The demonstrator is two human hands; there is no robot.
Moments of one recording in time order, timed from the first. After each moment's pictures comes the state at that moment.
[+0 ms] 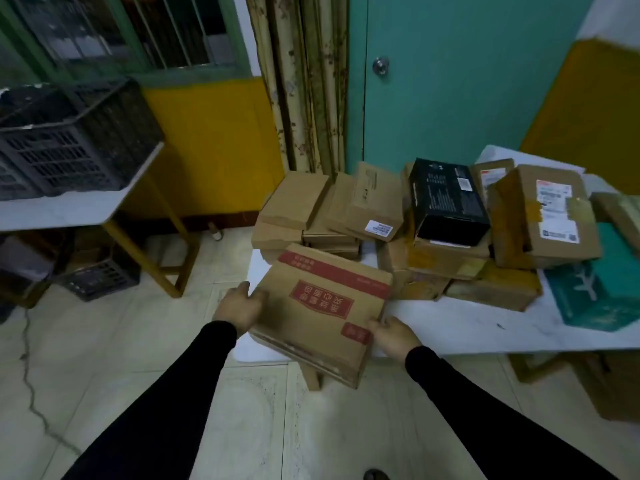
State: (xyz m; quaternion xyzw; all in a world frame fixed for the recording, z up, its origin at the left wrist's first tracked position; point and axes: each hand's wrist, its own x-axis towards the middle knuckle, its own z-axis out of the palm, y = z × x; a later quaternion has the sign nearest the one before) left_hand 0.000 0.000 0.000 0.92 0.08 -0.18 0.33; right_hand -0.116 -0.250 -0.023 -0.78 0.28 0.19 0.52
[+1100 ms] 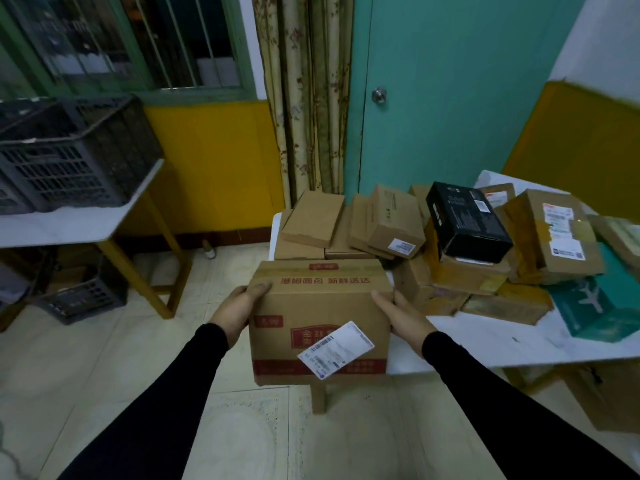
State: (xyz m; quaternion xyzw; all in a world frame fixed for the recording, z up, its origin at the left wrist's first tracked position) left_hand 0.036 0.072 0.032 0.75 0.10 -0.25 0.61; right_hand -0.072 -0.206 0.003 -0.68 0.24 0.08 0.68
